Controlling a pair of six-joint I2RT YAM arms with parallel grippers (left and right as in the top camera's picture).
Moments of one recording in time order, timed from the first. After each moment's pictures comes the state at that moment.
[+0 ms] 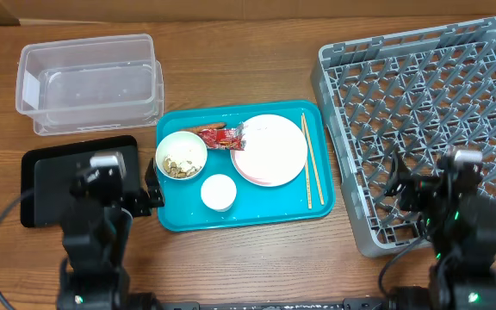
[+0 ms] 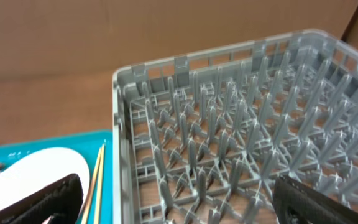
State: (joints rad) left arm 0.06 0.55 0.57 -0.40 0.03 -0.05; right arm -0.06 0.54 0.63 -0.47 -0.04 0.08
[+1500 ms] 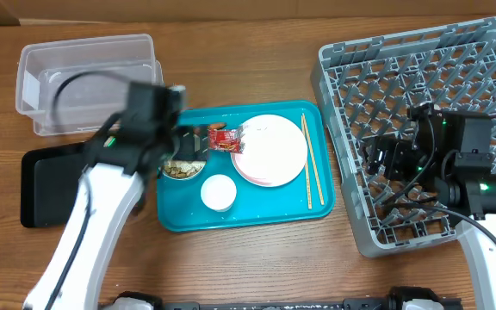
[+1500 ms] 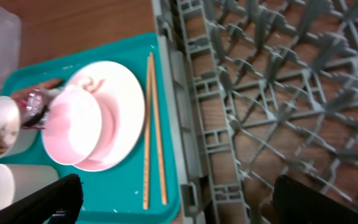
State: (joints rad) left arm -0.24 1.41 1.28 -0.92 0.03 -0.19; right arm -0.06 1.11 1.02 -0.87 -0.30 0.12
